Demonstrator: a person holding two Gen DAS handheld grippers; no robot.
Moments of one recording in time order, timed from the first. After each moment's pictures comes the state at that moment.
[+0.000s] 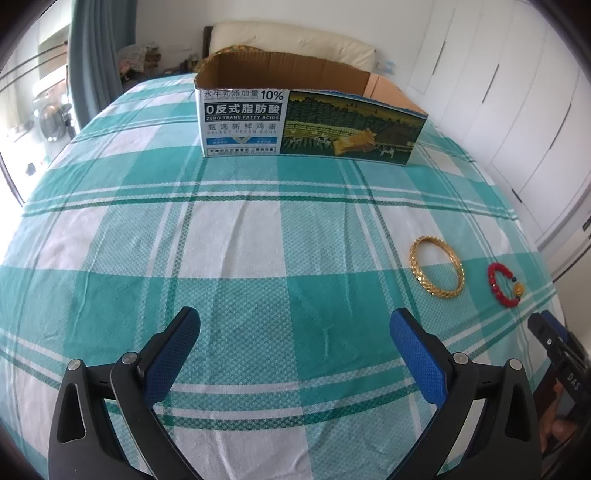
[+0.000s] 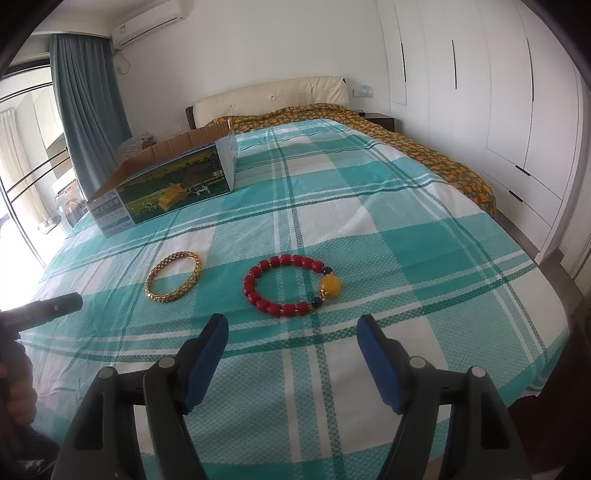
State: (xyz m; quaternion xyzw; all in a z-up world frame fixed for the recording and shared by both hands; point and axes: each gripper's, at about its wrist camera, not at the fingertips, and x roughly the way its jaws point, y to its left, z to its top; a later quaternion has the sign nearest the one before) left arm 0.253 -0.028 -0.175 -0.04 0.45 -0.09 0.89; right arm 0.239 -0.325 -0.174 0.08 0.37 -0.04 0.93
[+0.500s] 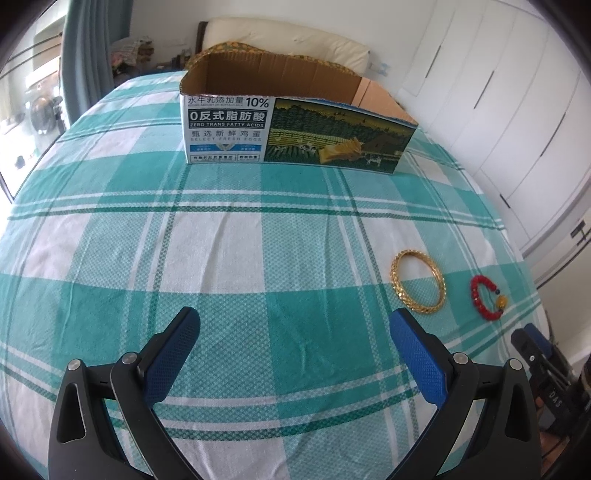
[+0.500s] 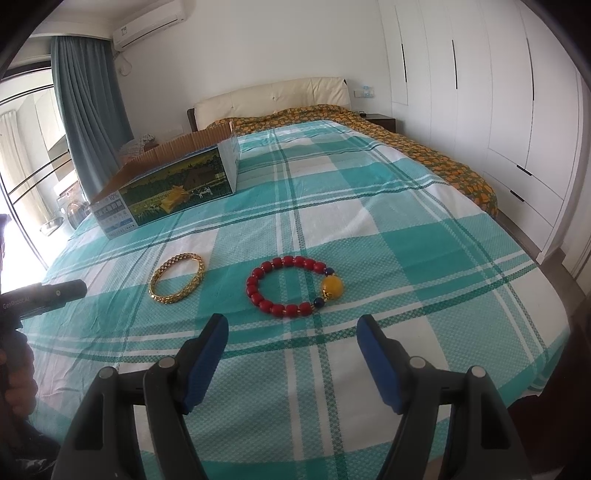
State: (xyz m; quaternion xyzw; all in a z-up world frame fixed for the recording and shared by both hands) left arm 0.262 -0.033 -0.165 -0.07 0.45 -0.11 0.88; right arm 0.237 -0.326 -0.171 0.09 0.36 -0.04 0.93
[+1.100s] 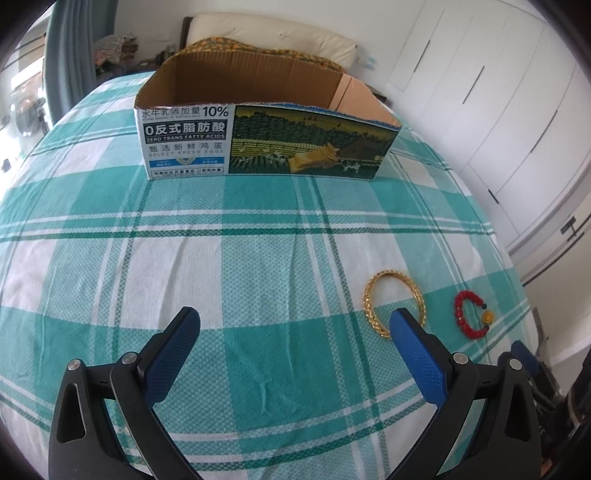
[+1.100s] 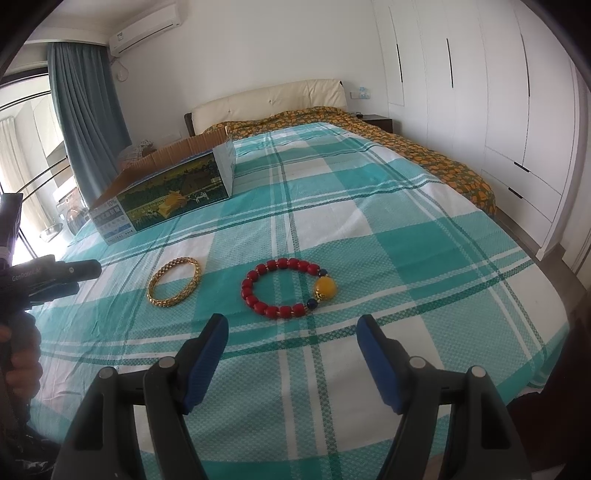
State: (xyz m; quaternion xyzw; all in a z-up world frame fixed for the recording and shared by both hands) left arm 0.291 -0.061 -0.162 -0.07 0.46 -0.14 0.87; right arm 0.235 -0.332 -0.173 0.10 0.36 -0.04 0.93
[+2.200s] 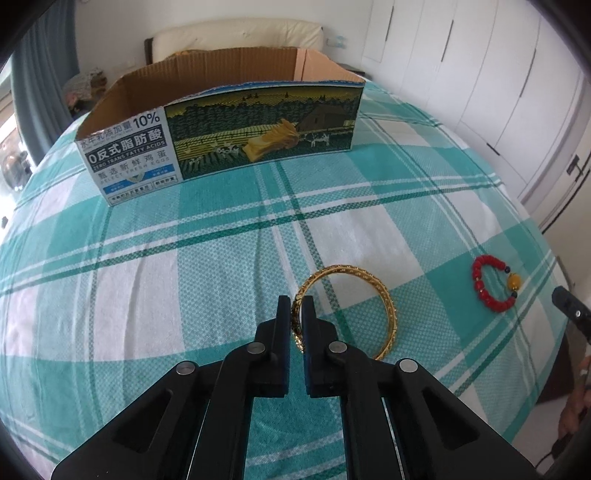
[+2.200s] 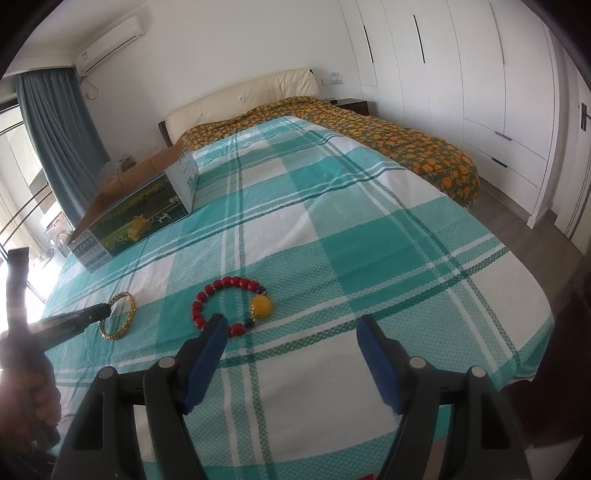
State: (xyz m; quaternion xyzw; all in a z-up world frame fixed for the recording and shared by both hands) left arm 0.292 -0.095 -0.175 0.03 0.46 -0.15 0.87; right arm 0.245 -0.405 -0.165 0.19 0.39 -0.06 0.90
